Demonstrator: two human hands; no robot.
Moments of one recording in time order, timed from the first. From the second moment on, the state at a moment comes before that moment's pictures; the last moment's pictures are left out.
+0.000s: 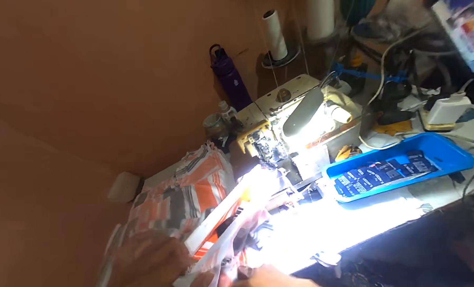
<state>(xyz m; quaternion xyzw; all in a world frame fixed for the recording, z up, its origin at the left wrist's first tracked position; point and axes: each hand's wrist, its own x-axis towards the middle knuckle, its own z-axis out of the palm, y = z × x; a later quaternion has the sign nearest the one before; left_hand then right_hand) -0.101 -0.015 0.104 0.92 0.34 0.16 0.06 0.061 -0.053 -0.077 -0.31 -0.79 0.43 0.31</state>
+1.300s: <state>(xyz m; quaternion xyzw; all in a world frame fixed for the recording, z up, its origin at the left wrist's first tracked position) -0.050 0.076 0.041 0.76 0.16 0.42 0.47 0.170 -0.055 -0.083 -0.33 -0.57 0.40 0.63</state>
